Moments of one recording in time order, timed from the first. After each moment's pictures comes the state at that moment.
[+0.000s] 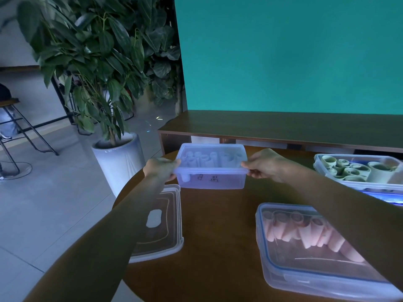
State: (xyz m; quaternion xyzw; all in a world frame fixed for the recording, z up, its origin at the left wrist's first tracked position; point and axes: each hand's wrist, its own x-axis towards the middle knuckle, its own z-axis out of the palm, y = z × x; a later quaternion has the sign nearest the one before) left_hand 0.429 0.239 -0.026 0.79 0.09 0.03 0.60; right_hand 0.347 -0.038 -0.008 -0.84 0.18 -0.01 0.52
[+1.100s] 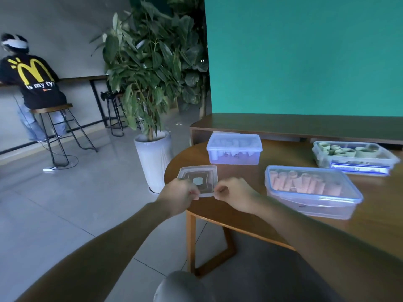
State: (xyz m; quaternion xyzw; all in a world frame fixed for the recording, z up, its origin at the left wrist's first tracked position) left_hand 0.215 0.360 -0.050 0.95 -0.27 0.09 0.14; right_hand 0.174 0.143 -0.049 -0.94 -0.11 -0.03 0.31
